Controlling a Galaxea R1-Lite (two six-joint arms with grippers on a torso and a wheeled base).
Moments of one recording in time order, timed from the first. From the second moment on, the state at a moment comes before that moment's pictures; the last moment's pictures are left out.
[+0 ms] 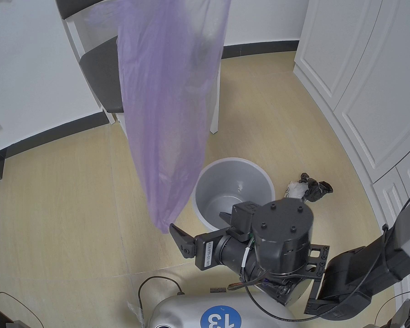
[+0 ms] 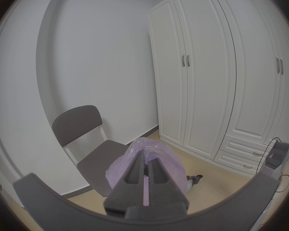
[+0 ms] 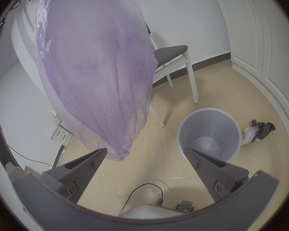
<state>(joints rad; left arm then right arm) -1.24 1.58 -2.00 0.23 0.81 0.47 1.03 1.95 -0.78 -0.91 -0.38 0.40</state>
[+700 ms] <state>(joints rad) -1.24 1.59 -2.00 0.21 0.81 0.47 1.03 2.08 -1.06 -0.82 -0.38 0.40</state>
